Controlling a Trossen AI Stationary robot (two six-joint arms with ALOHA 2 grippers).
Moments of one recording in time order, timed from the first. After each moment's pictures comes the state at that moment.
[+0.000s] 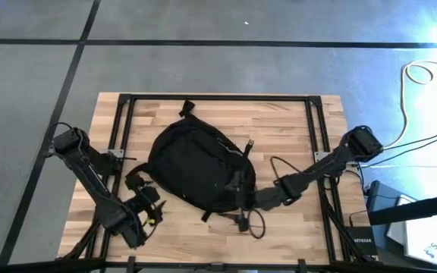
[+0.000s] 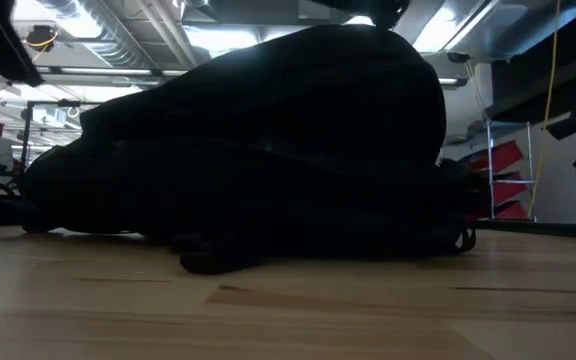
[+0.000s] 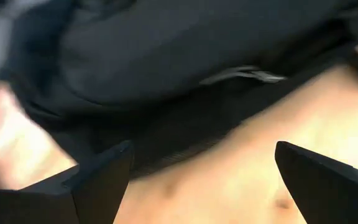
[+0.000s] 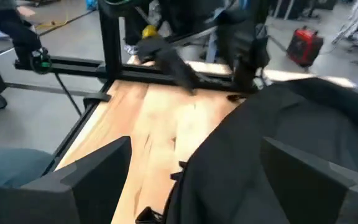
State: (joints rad) left arm -0.91 1.61 1.17 -1.32 -0.80 -1.48; right arm 0.52 1.66 0.94 0.43 0.38 0.07
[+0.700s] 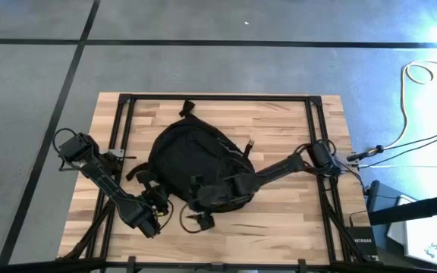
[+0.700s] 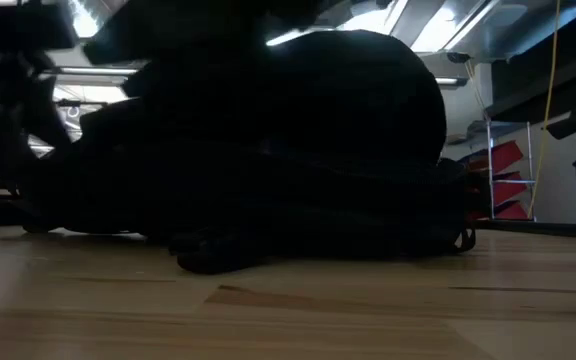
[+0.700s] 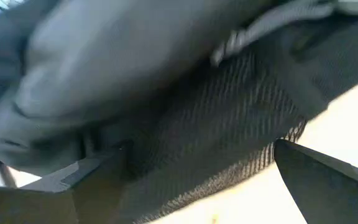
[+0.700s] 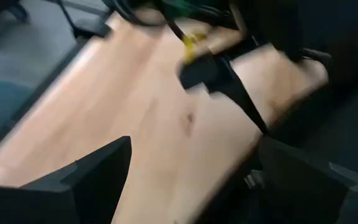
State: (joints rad) left arm -0.80 1.70 0.94 -1.05 -0.83 -1.23; right arm 0.33 2.15 1.59 -0.02 0.04 -0.03
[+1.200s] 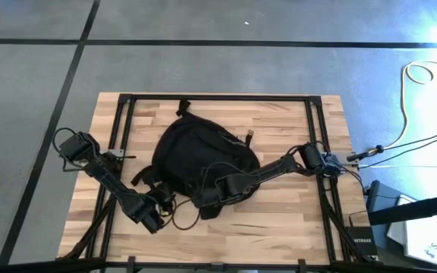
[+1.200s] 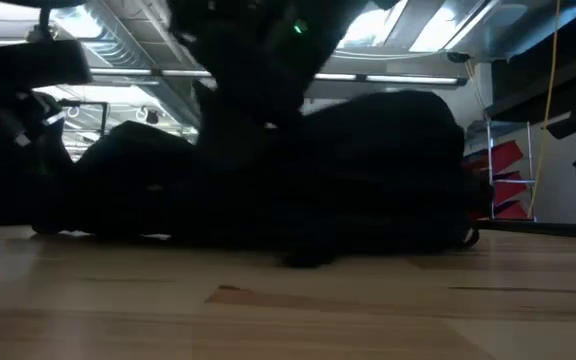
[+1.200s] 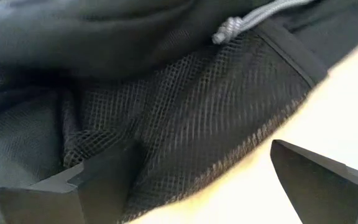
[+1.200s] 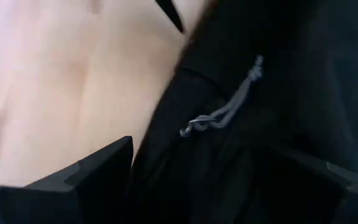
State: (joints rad) left arm -0.76 1.70 0.82 -0.72 -0.83 -1.19; right arm 0.29 2.22 1.71 -0.50 0.30 0.11
